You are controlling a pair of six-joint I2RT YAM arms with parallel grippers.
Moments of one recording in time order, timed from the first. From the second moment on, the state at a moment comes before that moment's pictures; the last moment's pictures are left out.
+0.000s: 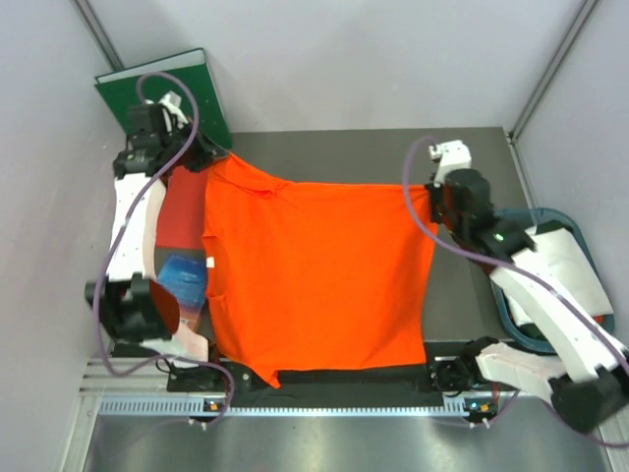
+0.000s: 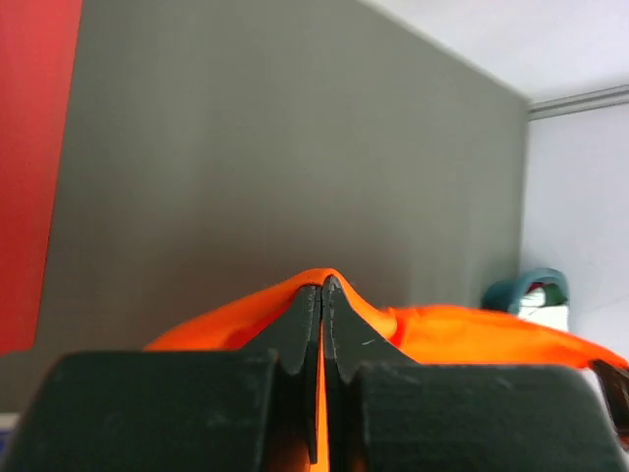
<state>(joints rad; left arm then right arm) 0.09 1.51 1.66 -0.69 0.46 -0.55 0.49 1.01 1.11 -0.53 0.40 0.02</state>
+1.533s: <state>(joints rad) 0.10 2.14 1.95 -0.75 0.70 -0.67 0.23 1.90 1.42 -0.42 0.42 -0.01</state>
